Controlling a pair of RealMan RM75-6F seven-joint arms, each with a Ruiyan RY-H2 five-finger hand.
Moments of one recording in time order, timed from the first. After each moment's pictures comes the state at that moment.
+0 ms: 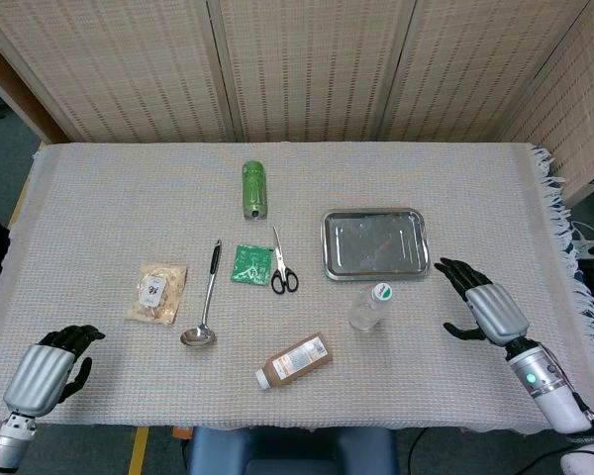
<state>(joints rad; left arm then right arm) -0.14 -1.21 0.05 -1.47 1.68 1.48 0.07 0.44 -1.19 -0.07 -1.43 -1.51 1.20 0.30</state>
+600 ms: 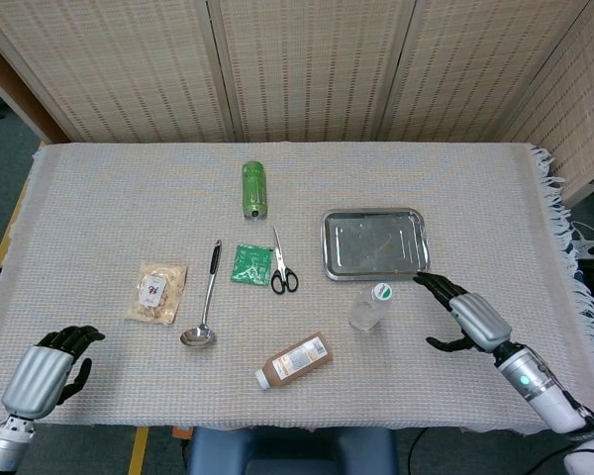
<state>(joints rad) -0.13 -1.20 0.06 -1.49 1.70 1.51 0.08 0.47 -1.19 -0.10 -1.39 -1.66 1.16 0.61</state>
